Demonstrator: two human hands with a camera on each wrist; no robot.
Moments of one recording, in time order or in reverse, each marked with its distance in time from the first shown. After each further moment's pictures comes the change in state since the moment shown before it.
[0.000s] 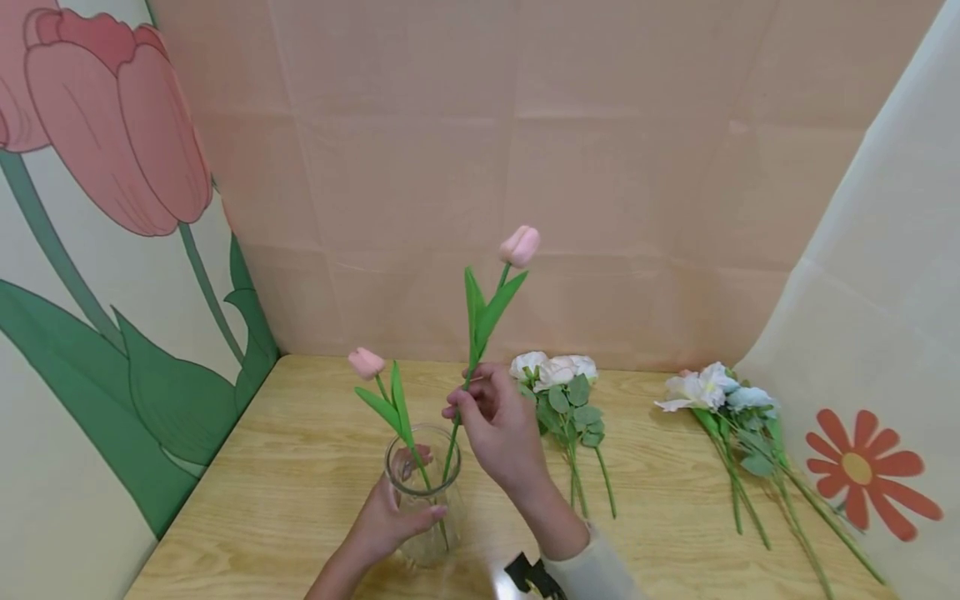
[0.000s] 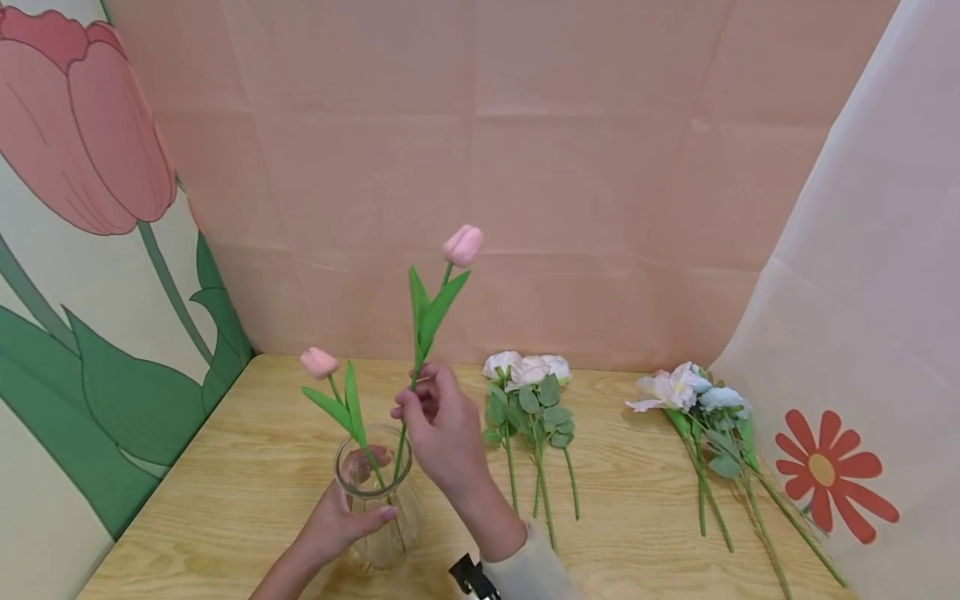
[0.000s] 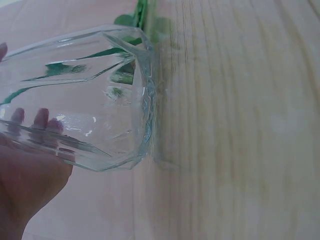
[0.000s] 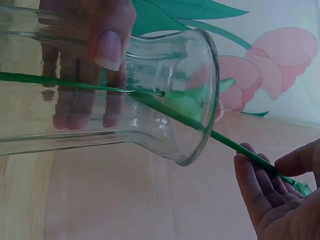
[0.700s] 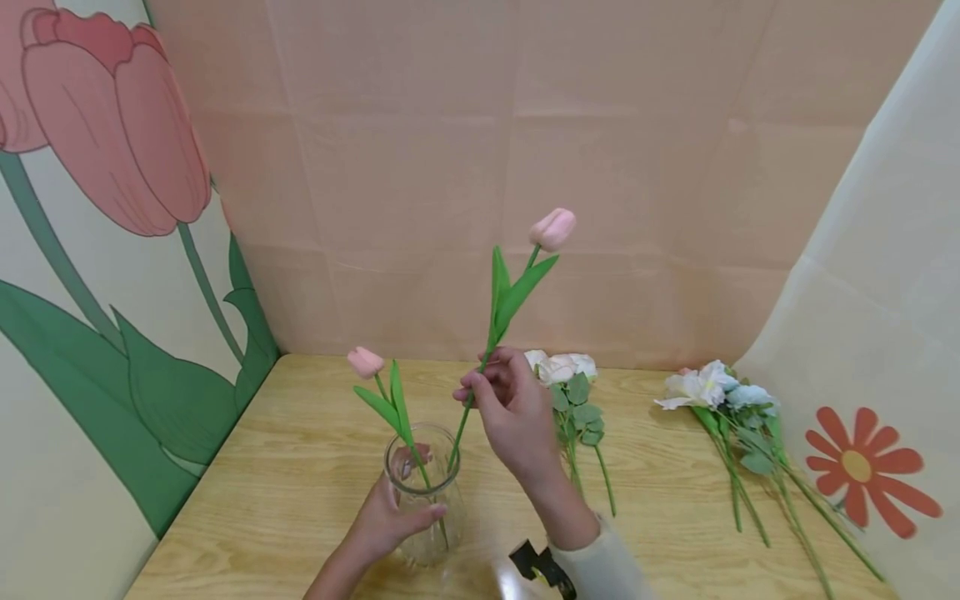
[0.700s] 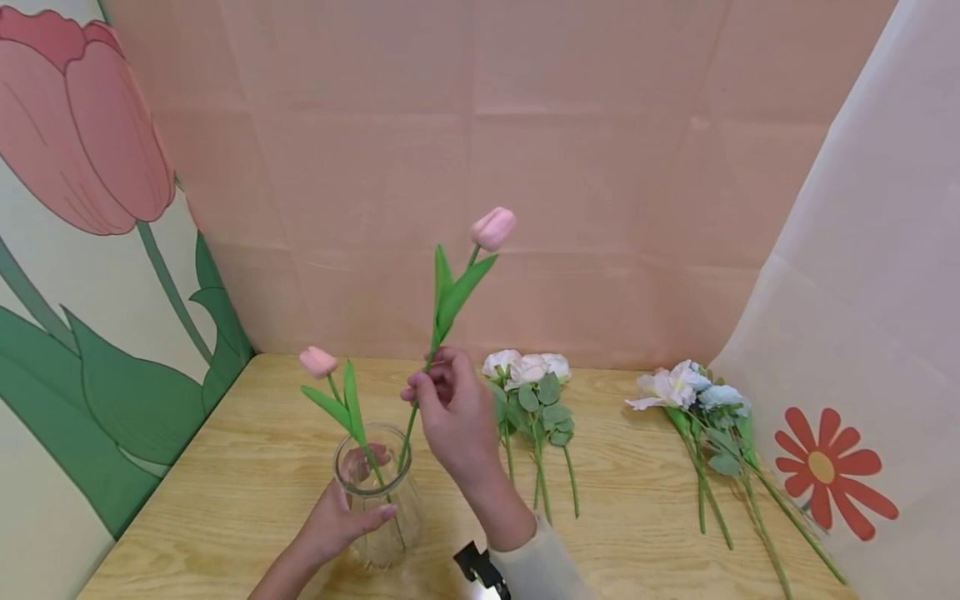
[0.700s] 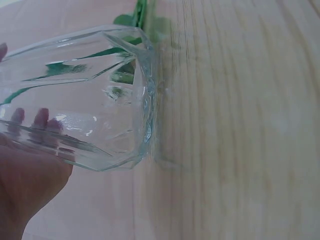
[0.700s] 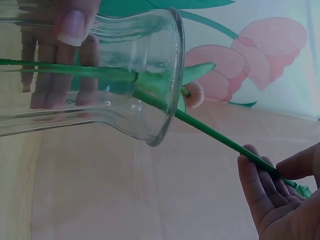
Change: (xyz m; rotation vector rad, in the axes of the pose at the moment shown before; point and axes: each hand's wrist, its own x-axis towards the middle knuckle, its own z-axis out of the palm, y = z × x) left_hand 0.000 0.001 0.000 0.017 0.007 0.000; right_hand 0.008 -0.009 -0.013 0.086 0.053 -0.001
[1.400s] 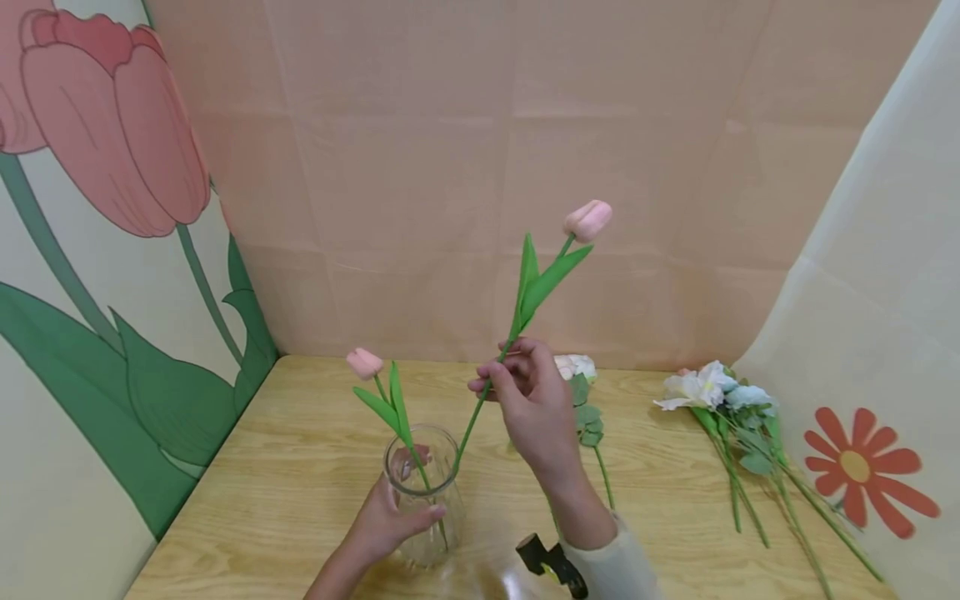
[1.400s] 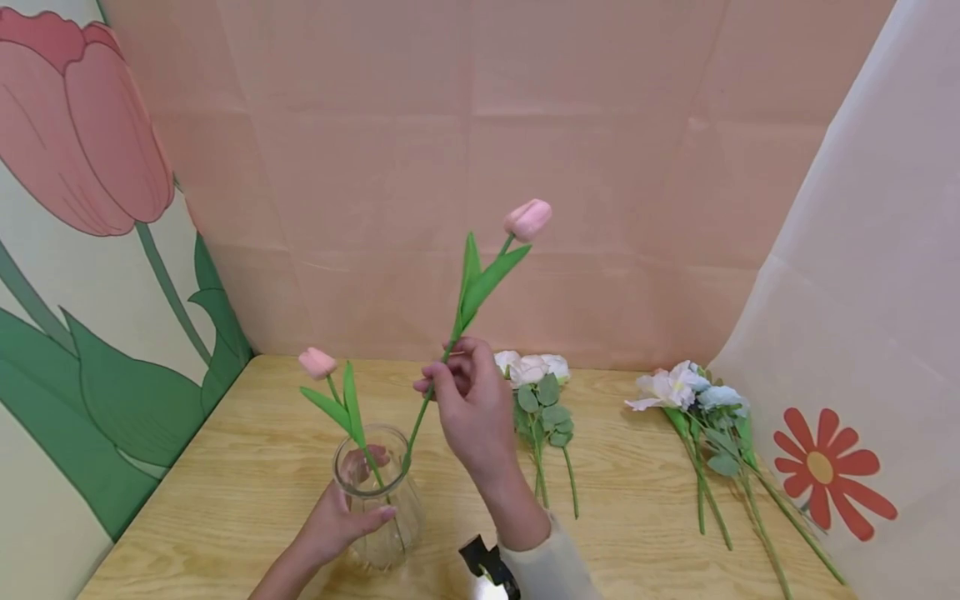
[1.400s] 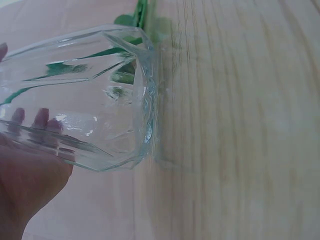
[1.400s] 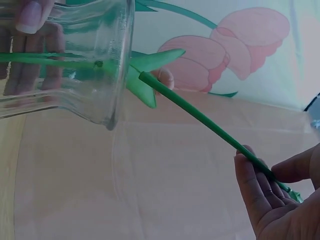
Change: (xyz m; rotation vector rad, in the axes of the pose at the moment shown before) left_hand 0.001 -0.004 0.000 -0.013 -0.020 0.001; right_hand 0.005 -0.018 -0.015 0.081 0.050 0.049
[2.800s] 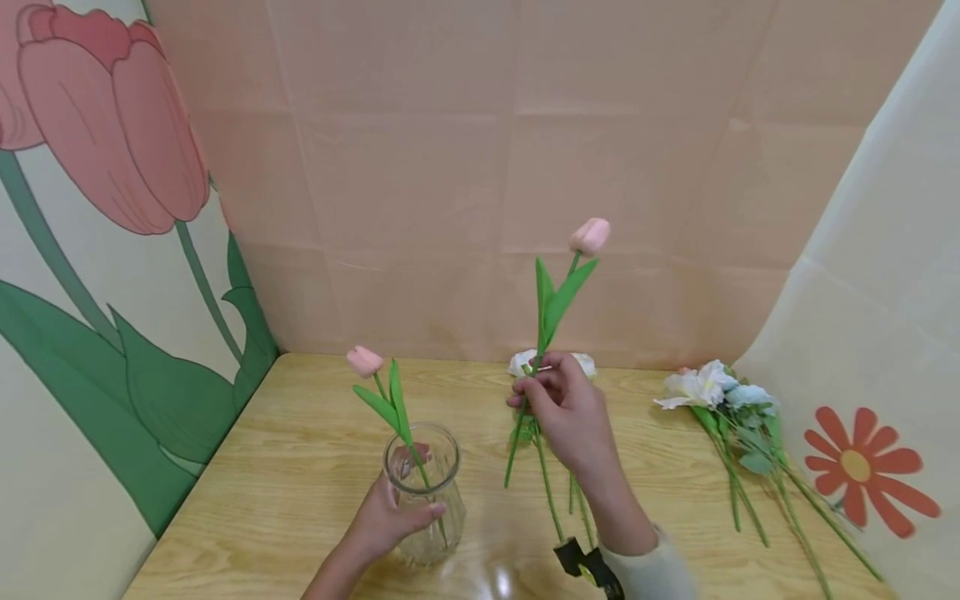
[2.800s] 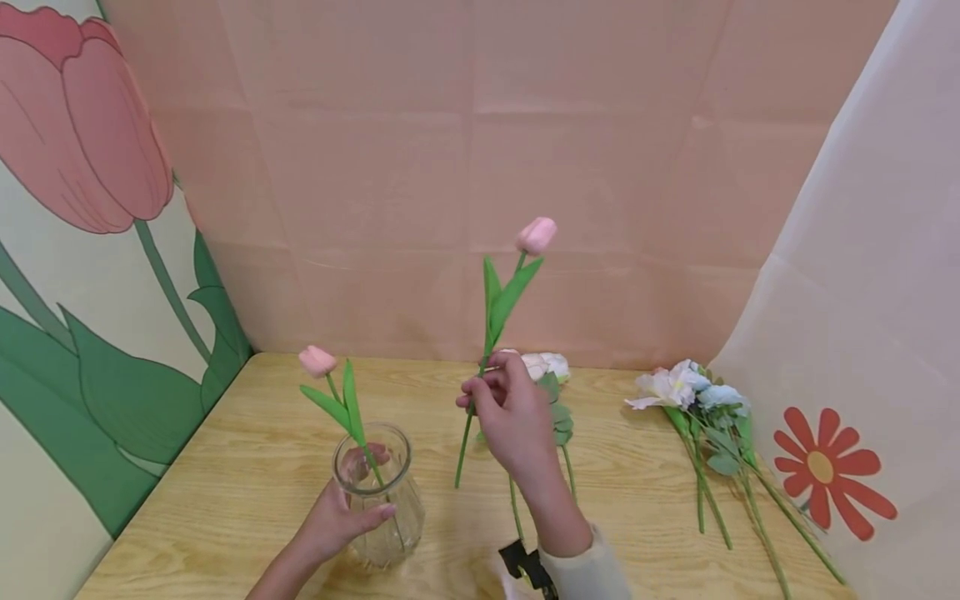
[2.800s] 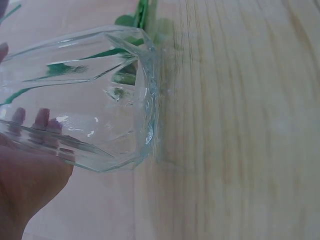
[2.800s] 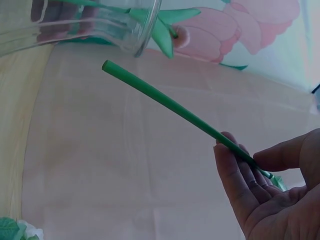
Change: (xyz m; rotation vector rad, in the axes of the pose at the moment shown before) left_hand -0.001 0.004 0.001 0.024 0.013 -0.020; right_hand -0.003 0.014 -0.043 -0.223 -0.007 0.208
